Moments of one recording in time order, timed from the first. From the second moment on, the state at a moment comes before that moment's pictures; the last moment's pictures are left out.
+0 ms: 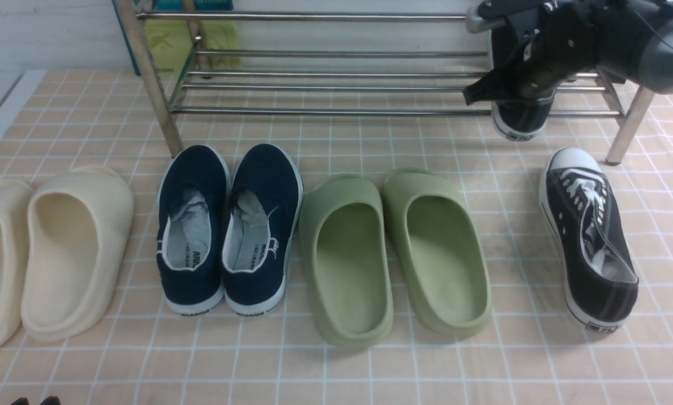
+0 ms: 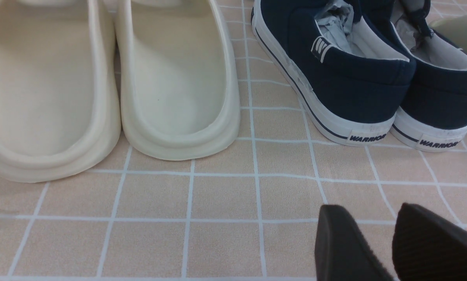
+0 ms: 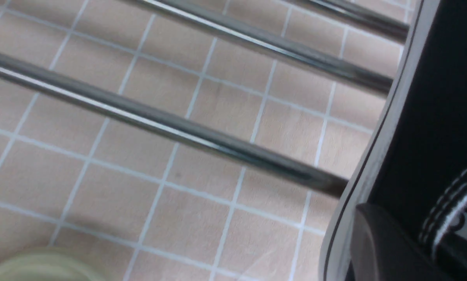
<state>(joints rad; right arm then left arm) 0.25 2.19 -1.97 -0.16 0.63 0.06 -0.09 -0.01 0.02 -0.03 0.38 -0.06</state>
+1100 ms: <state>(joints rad) 0.24 1.86 -1.74 0.07 1.18 0.00 -0.09 -0.01 0.02 -0.03 0.38 -0.06</state>
